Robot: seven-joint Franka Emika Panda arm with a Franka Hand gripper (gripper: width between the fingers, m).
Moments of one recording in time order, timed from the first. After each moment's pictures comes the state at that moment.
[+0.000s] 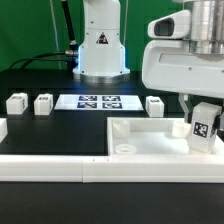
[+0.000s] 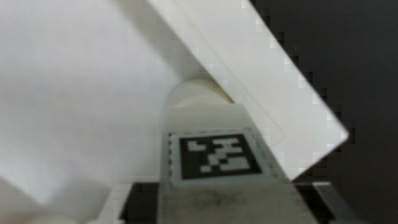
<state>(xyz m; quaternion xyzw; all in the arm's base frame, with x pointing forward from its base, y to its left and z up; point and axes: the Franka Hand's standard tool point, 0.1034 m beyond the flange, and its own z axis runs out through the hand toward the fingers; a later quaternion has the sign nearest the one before) 0.633 0.117 0.069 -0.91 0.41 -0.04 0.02</state>
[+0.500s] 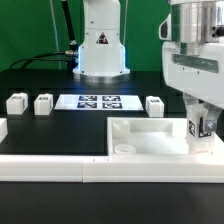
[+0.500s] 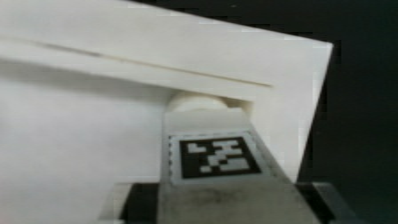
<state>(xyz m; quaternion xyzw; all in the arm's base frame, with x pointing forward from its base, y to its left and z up) 0.630 0.117 0.066 -0.71 0.70 -0.01 0.07</state>
